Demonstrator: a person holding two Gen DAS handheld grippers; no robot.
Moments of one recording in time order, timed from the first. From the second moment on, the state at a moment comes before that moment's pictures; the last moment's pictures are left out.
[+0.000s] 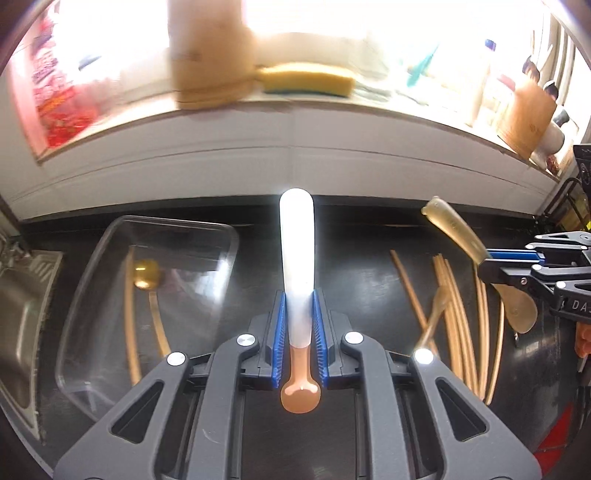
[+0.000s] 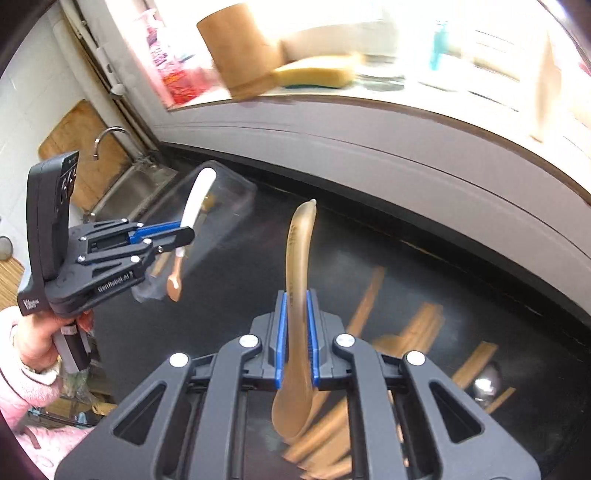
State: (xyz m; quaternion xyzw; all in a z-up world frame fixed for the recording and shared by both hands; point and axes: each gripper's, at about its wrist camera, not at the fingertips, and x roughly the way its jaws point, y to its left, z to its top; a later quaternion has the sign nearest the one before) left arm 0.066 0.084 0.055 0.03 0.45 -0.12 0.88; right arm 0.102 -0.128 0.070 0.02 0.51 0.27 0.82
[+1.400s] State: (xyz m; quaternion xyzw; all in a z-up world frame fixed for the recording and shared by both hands) left arm 0.093 0.283 0.001 0.05 0.48 -0.17 0.86; right arm 0.138 0.132 0.017 0.09 0.56 0.16 0.81
